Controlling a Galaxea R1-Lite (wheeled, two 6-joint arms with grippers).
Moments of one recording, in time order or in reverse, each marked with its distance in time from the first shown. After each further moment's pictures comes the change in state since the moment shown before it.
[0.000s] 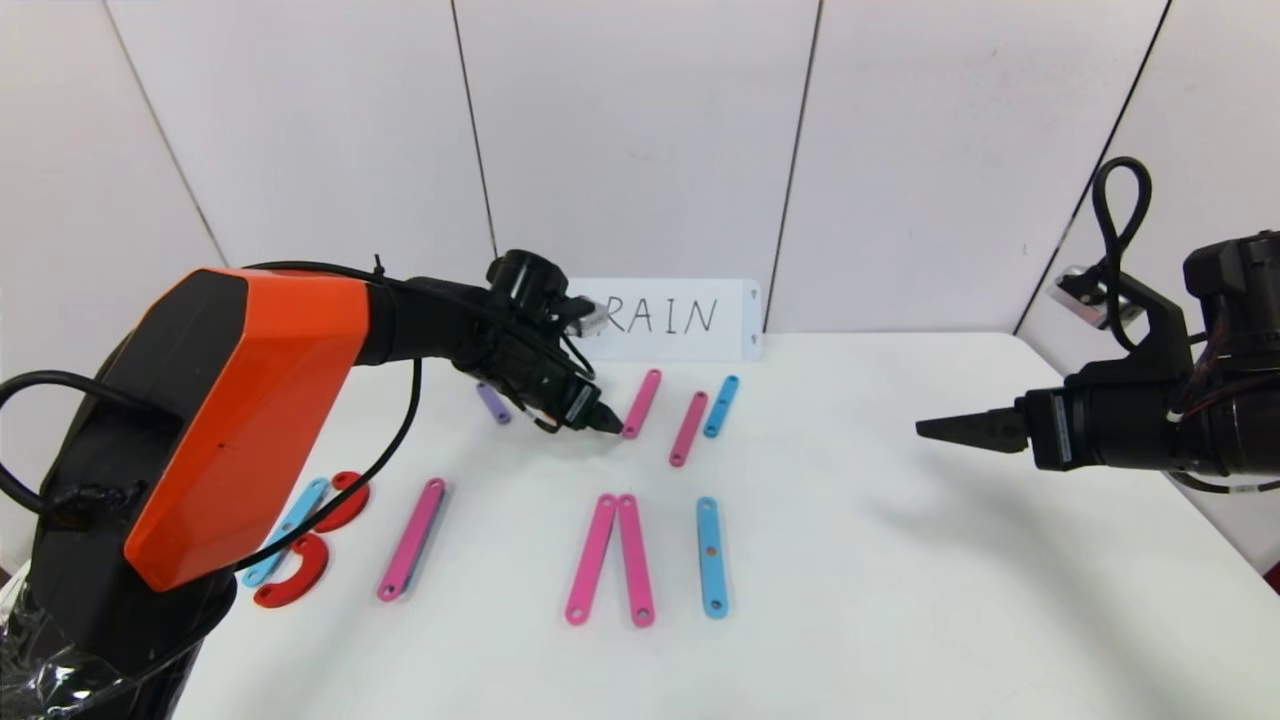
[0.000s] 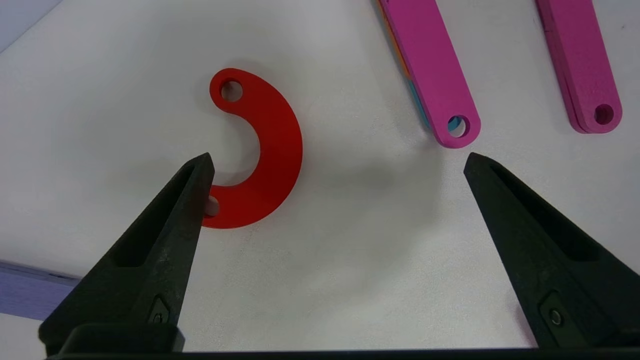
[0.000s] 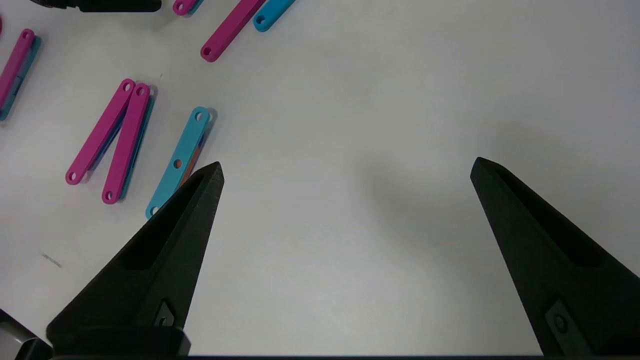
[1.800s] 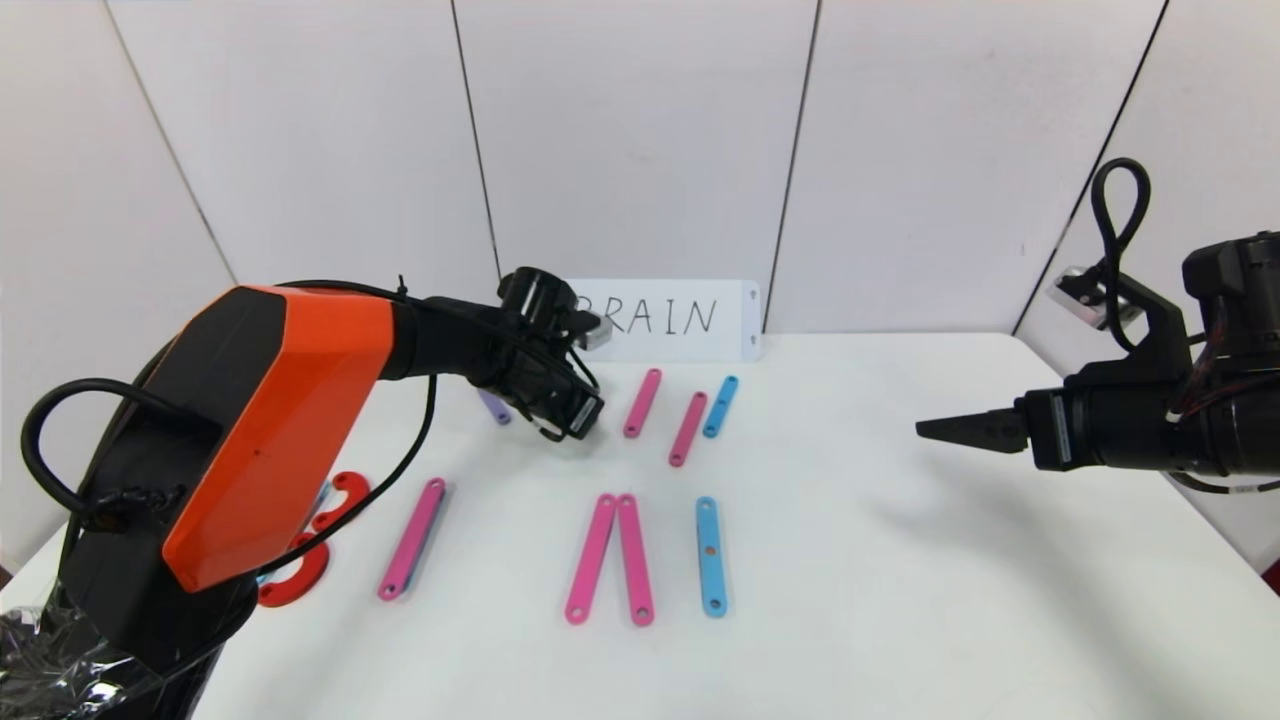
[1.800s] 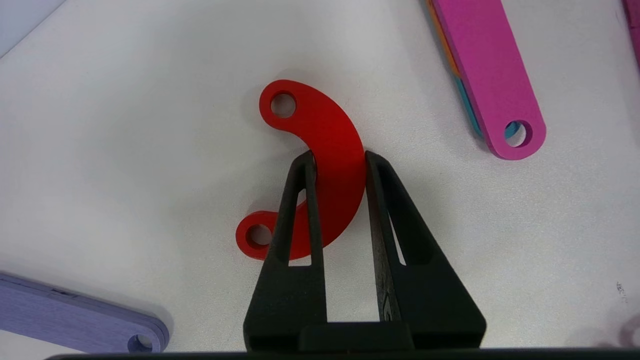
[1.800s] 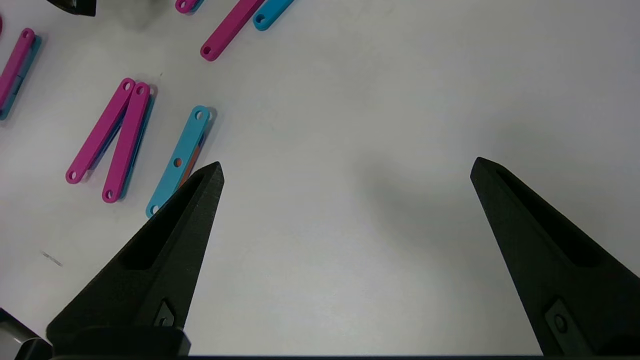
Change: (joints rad) left arm -0.004 0.057 0.005 -0.023 0.094 0.018; right arm 0.000 0.002 0.000 0.000 0.000 0.000
